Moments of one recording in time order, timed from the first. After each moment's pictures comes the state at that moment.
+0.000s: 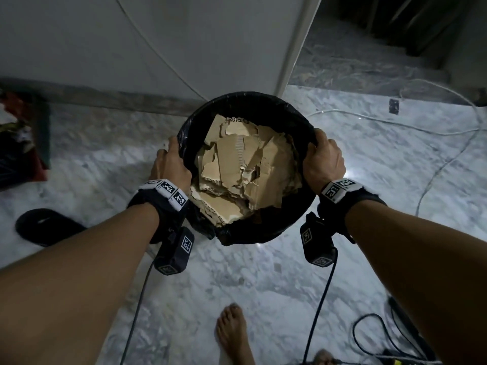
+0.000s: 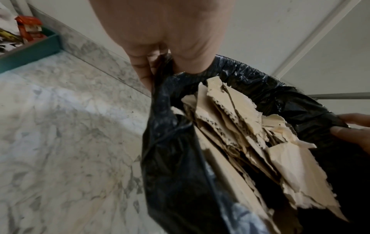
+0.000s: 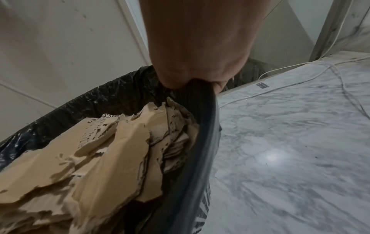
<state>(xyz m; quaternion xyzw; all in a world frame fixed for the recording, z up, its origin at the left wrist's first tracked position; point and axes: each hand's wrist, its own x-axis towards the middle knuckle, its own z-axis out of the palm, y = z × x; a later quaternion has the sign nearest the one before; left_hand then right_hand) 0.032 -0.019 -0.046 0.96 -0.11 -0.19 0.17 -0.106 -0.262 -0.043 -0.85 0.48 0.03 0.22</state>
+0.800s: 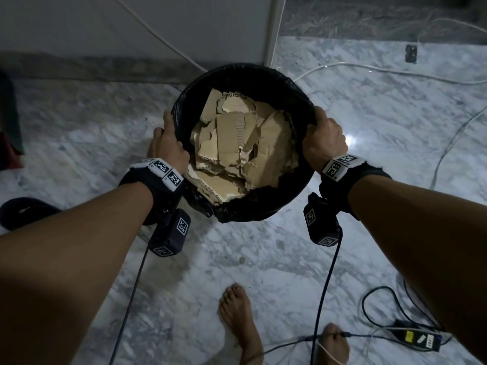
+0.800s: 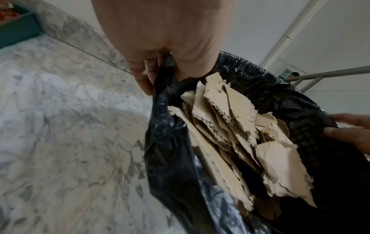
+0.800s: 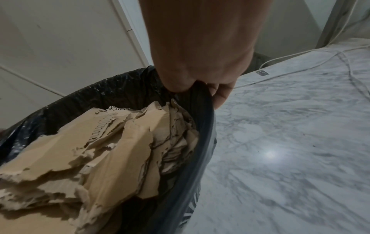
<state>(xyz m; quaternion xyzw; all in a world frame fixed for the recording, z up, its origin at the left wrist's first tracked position) 0.019 -0.037 -0.112 0.95 -0.13 -0.23 0.14 -0.134 -0.279 -0.120 -0.85 0.48 0.07 0.23</state>
